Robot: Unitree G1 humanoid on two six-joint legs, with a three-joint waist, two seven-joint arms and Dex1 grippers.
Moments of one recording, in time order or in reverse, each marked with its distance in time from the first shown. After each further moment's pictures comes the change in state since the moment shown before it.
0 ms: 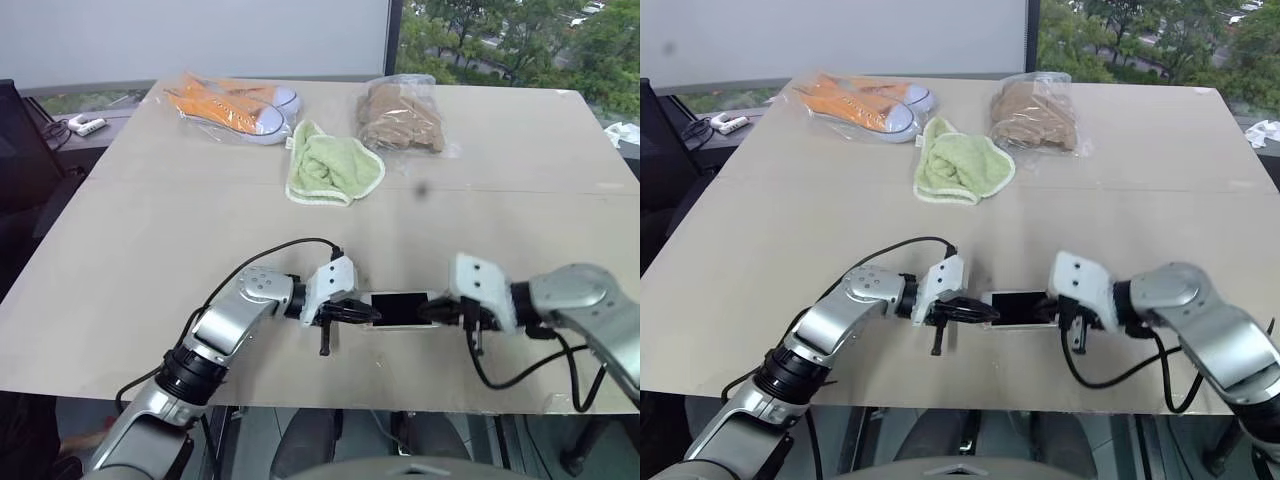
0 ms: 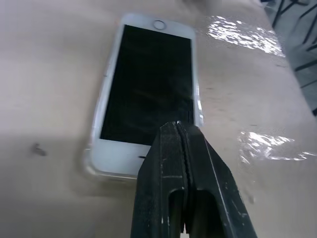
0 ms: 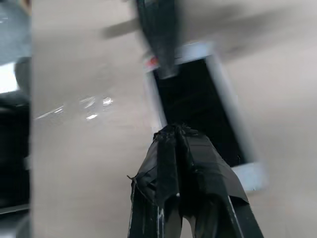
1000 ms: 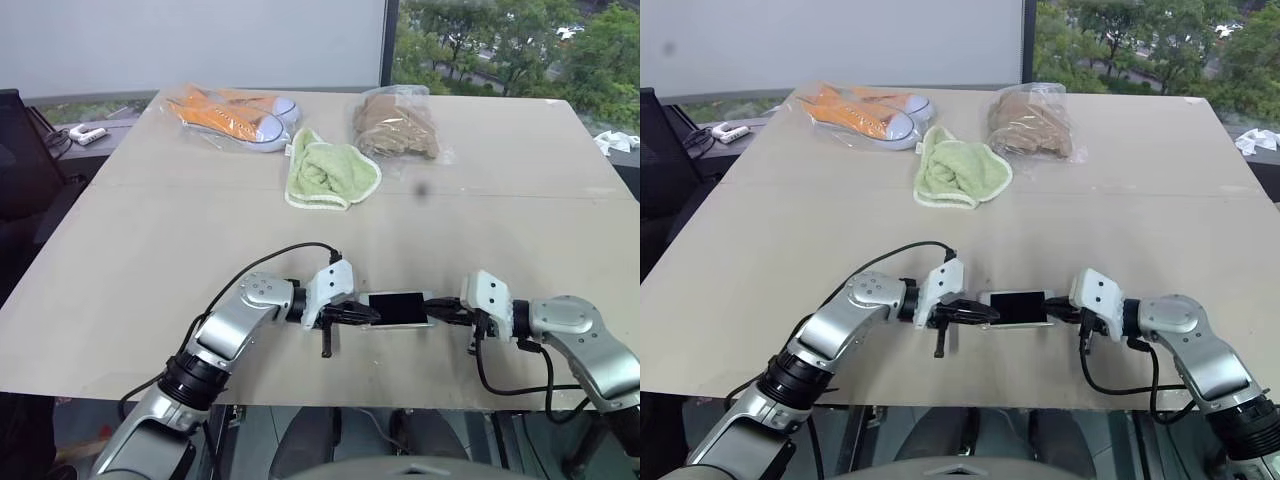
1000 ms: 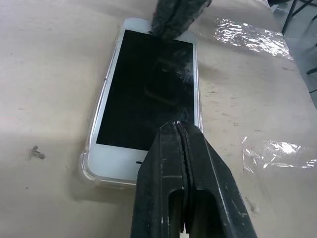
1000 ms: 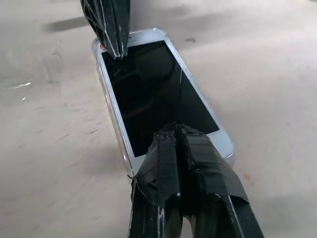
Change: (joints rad) left arm 0.032 0.010 0.002 0.006 0.010 -0.008 0.017; right arm 0.170 0.139 -0.058 0.443 -0.042 -0.656 -0.022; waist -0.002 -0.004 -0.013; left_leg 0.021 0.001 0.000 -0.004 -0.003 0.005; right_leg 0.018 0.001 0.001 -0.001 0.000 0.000
